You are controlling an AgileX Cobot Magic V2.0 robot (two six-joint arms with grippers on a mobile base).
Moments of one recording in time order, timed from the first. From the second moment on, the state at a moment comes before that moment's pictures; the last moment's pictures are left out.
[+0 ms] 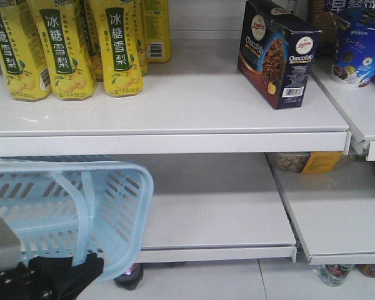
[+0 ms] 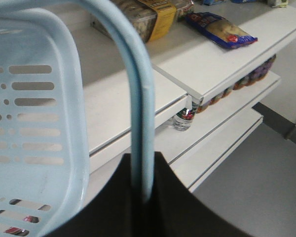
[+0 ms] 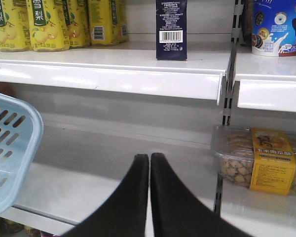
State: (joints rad) left arm -0.80 0.79 -0.28 -0.79 -0.03 0.56; right arm 0.27 -0.01 -0.21 0.21 0.35 -0.19
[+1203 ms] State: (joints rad) left arm -0.15 0.00 0.03 -0.06 0.16 -0.11; right arm 0.27 -0.01 -0.21 0.21 0.35 -0.19
